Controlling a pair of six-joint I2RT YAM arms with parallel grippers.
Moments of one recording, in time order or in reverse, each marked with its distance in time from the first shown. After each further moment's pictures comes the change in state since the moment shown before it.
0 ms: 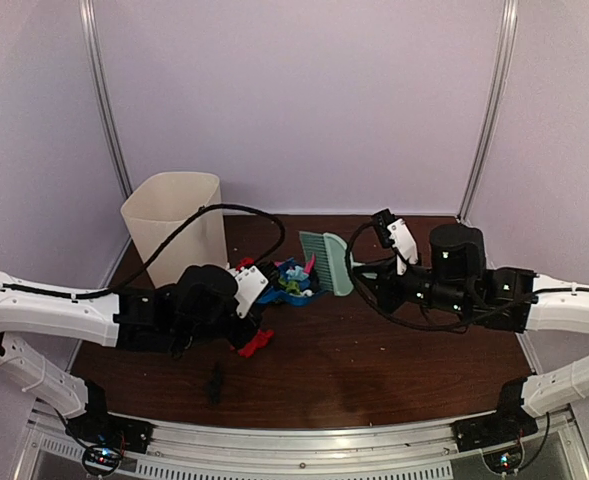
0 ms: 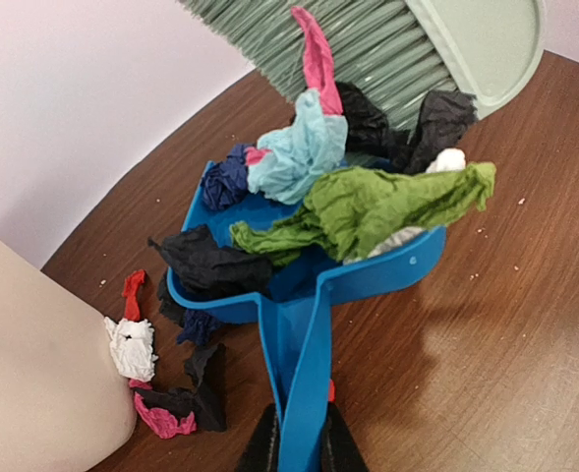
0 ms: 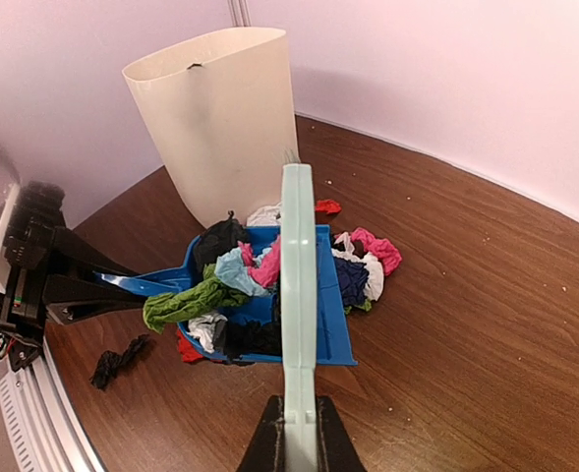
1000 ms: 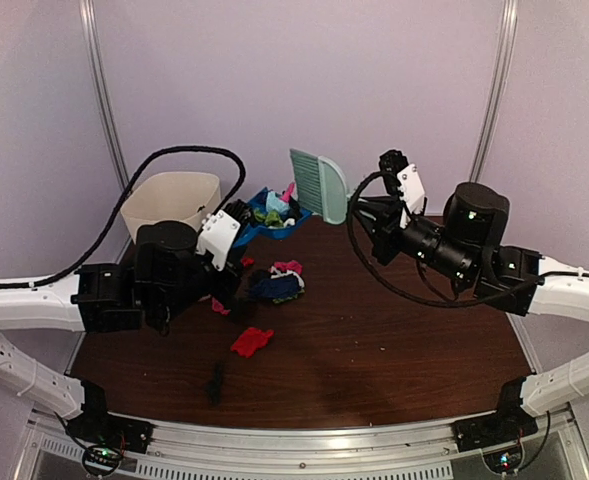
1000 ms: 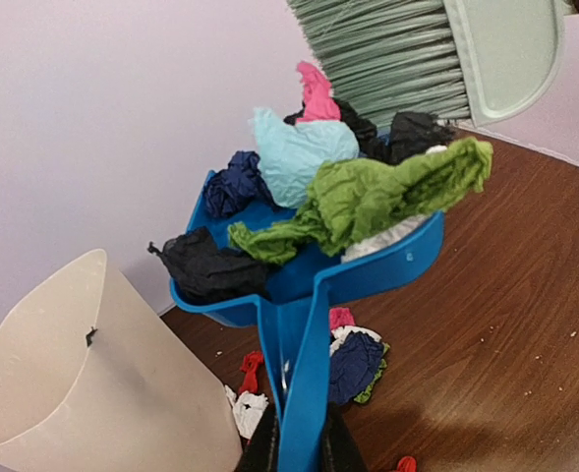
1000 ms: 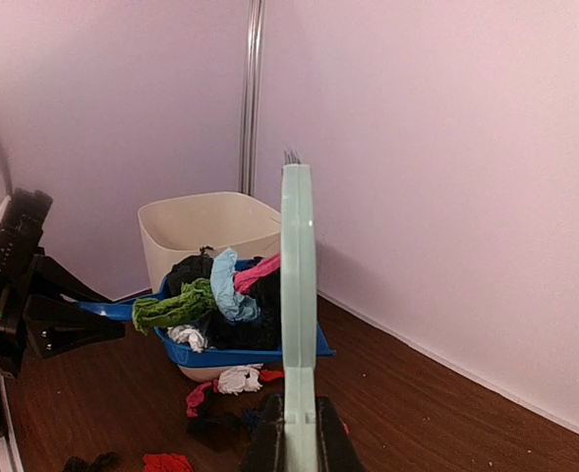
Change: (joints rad) left arm -0.002 -0.140 0.126 0.016 -0.224 0.118; right arm 0.000 0.043 0.158 0.244 0.051 -0.293
